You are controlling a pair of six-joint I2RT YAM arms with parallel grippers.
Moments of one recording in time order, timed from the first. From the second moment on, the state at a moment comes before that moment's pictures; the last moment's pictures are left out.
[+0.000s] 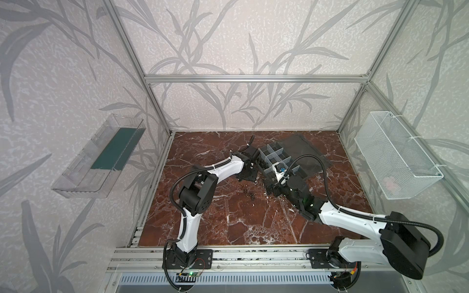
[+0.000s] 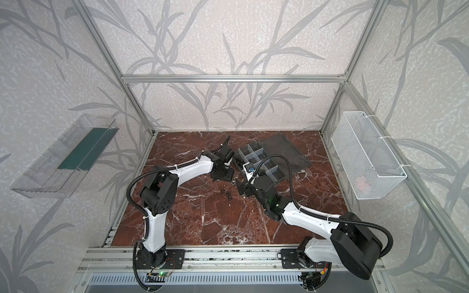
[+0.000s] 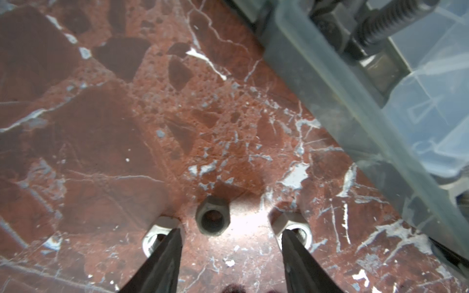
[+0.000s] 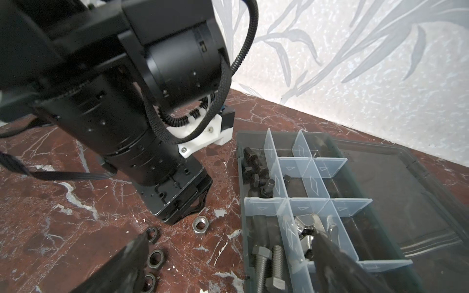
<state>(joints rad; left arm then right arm) -0.61 2.05 1.52 -0.72 -0.03 -0.33 0.80 1.26 0.56 0.38 0.30 0.06</state>
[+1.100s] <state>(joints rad) -0.56 2.11 1.52 -0.71 -0.07 -0.35 0.80 1.26 0.56 0.40 0.29 0.10</state>
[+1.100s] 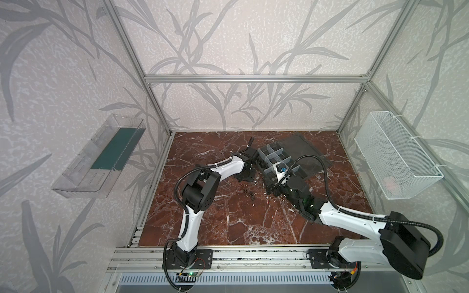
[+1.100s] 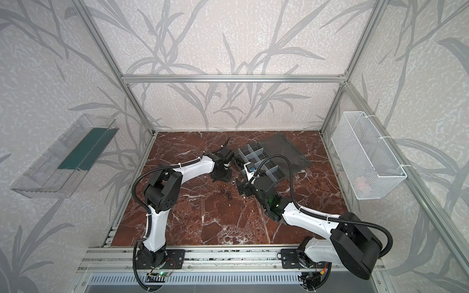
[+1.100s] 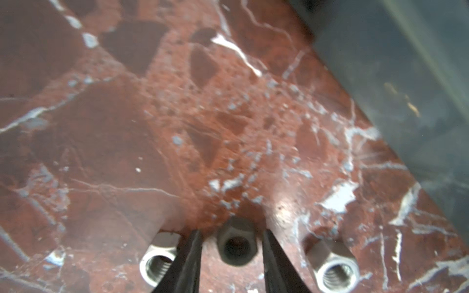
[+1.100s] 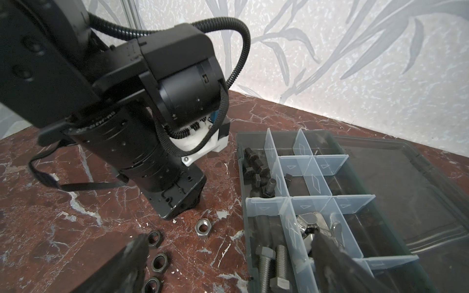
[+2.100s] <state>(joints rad) -0.53 2.12 1.55 -0.70 -0.04 -0.37 0.80 1.27 0.56 0.40 0.29 0.12</state>
